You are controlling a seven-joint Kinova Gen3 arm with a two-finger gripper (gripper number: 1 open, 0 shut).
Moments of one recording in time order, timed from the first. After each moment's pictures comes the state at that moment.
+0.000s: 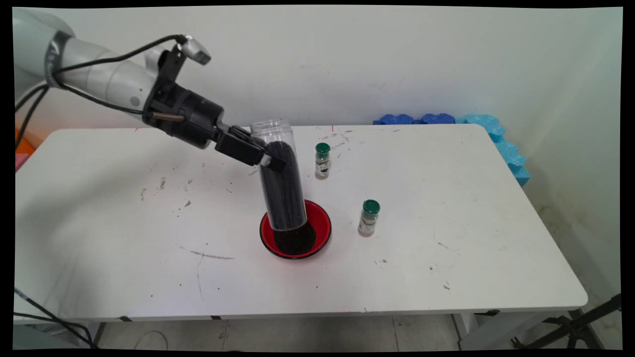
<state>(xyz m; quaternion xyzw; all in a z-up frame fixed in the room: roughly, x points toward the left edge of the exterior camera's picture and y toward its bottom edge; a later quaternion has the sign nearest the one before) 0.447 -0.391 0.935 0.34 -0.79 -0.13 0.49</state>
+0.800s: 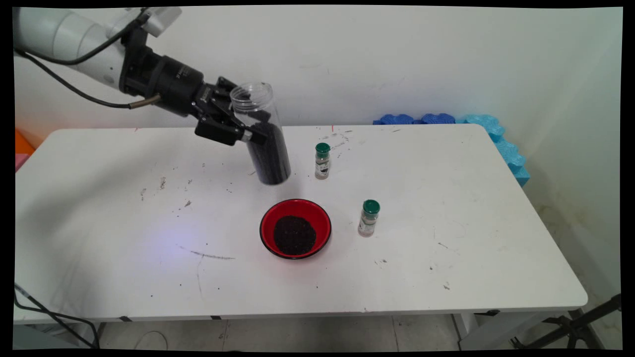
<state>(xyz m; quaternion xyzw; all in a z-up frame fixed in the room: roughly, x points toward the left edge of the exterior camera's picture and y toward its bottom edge) 0.472 -0.391 0.981 0.17 -0.86 0.07 0.47</state>
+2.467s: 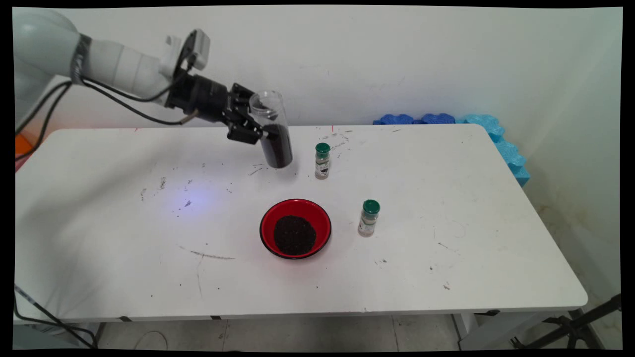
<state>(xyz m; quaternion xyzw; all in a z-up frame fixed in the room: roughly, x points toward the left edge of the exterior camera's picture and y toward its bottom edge) 0.484 -0.451 0.905 0.19 -0.87 0.15 0.44</state>
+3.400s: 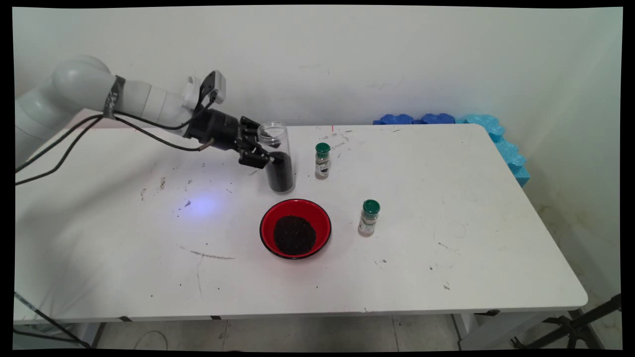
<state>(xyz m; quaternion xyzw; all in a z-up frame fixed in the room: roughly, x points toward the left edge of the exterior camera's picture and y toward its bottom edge) 0.485 -0.466 0.829 0.24 -0.86 0.11 0.43</state>
